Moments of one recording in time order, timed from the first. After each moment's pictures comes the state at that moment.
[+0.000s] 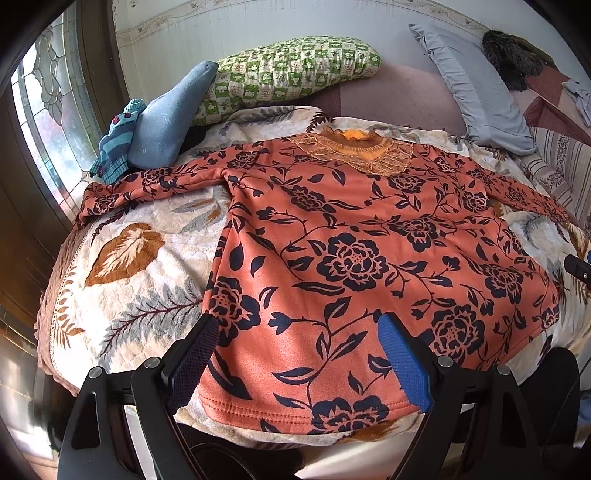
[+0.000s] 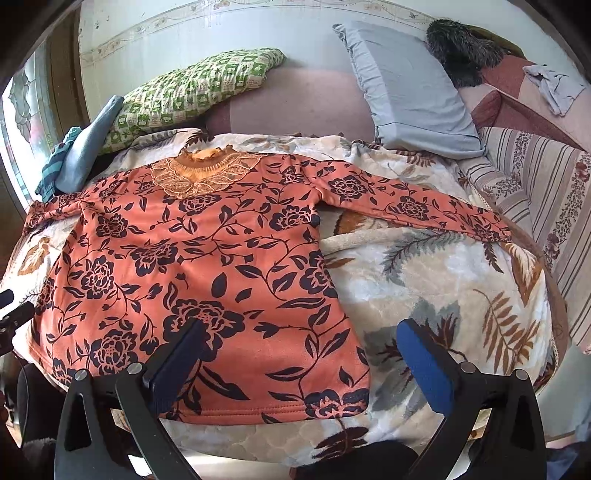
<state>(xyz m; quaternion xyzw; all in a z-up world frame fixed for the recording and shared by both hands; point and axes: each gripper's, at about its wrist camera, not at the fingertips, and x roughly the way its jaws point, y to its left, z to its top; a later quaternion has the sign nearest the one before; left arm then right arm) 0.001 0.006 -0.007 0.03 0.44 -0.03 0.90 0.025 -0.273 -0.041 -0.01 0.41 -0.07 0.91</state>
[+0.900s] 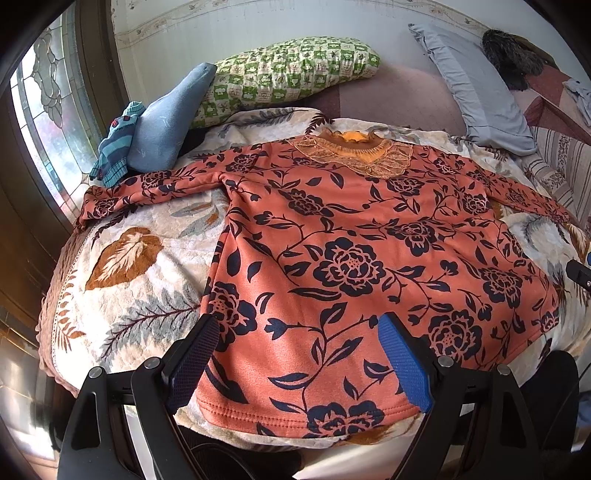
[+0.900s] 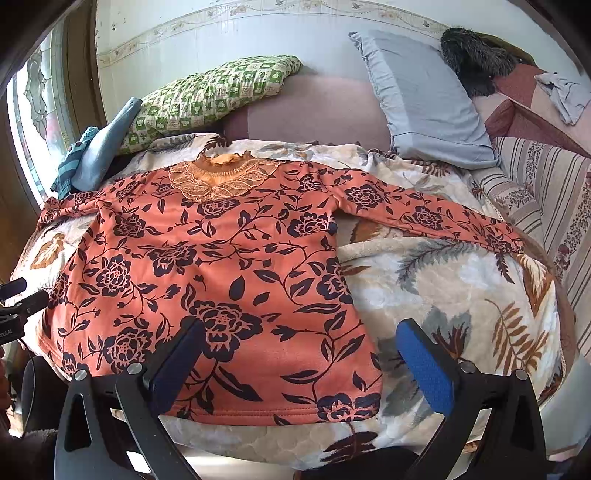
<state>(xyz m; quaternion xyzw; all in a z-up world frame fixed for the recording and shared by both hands) 0.002 0.004 -0.009 0.04 0.44 -0.03 0.90 0.020 -0.272 -0.038 0.00 0.40 -0.04 0.91</state>
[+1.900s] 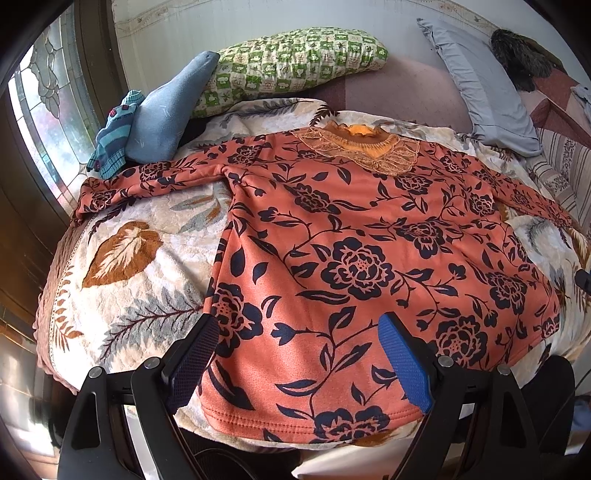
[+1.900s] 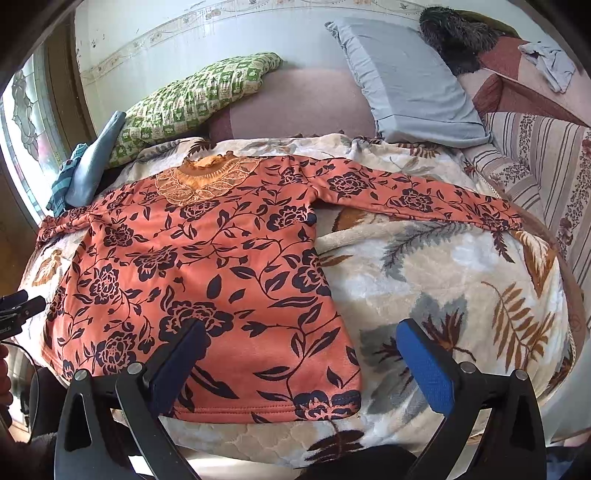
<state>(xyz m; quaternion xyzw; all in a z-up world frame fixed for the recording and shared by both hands) 0.023 0.012 -0.008 0.03 0.46 -0.03 0.89 0.019 -0.306 -0.045 0.03 0.41 -0.05 0.91</state>
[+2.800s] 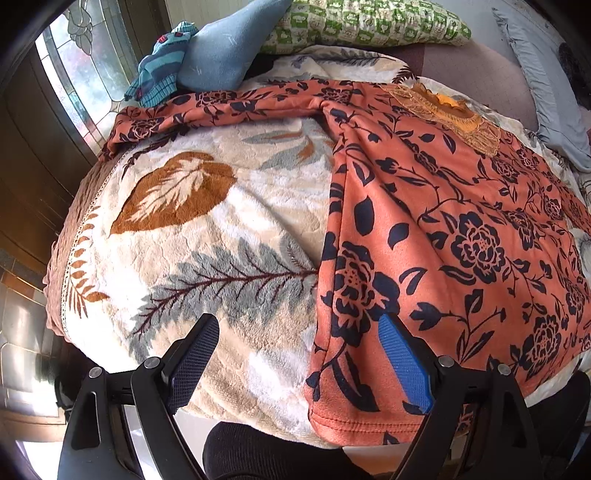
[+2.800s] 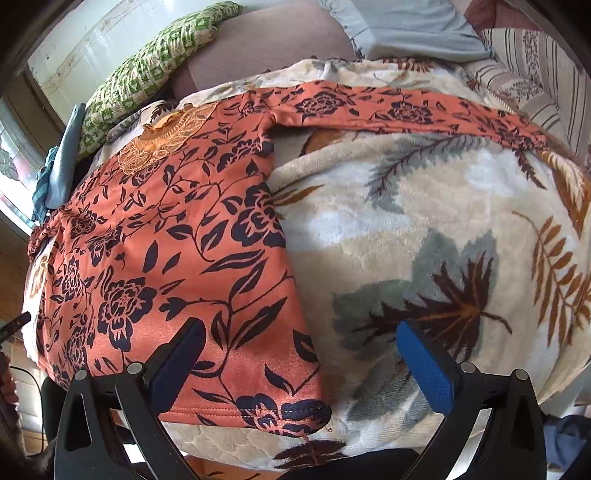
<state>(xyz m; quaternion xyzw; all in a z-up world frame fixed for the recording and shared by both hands) 0.067 0.095 -0.063 -0.01 0.54 0.04 0.84 0.052 -0.369 -0.129 0.15 0.51 -0.01 0.84</state>
